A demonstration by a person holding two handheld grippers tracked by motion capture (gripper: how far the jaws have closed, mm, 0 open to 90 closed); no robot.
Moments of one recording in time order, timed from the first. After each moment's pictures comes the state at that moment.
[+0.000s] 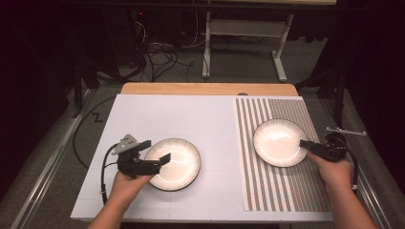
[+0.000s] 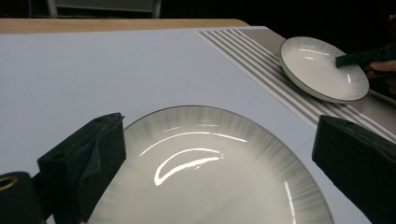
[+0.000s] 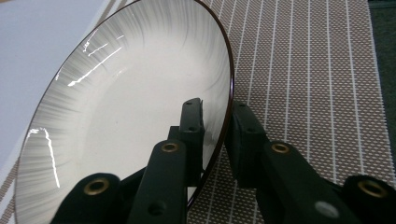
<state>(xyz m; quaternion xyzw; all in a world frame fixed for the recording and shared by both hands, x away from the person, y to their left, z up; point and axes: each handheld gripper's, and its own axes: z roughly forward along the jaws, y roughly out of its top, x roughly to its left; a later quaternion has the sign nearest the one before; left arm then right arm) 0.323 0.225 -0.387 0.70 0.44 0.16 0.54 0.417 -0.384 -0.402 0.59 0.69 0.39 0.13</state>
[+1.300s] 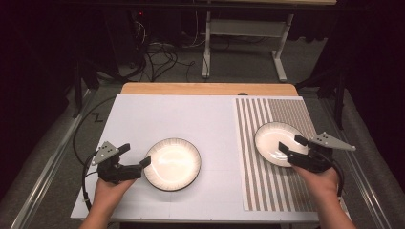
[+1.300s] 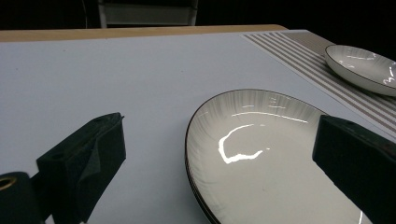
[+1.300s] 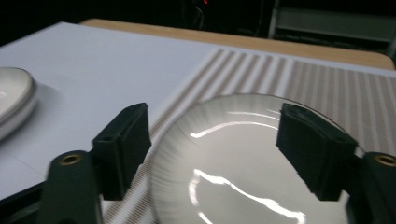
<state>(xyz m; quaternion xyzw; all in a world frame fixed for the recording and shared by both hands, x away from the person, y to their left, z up) 0.309 0.256 -0.403 0.69 0.45 0.22 0.52 0.356 -0.301 -0.368 0.43 0.72 0.48 0.25</state>
